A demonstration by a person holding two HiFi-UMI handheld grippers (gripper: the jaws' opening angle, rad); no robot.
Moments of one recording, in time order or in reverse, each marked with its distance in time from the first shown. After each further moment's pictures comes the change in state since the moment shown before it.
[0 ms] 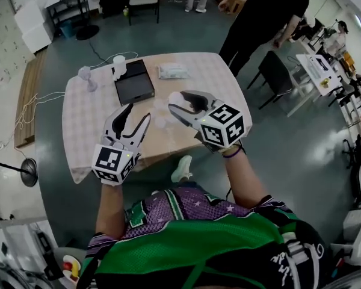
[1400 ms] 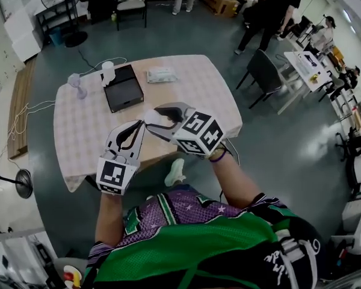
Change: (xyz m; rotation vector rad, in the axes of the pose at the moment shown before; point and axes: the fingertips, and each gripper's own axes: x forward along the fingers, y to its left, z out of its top) left arm -0.011 -0.027 -0.019 0.114 -0.001 -0.072; right arm 0.032 0.063 -0.021 -0.117 0.144 0.143
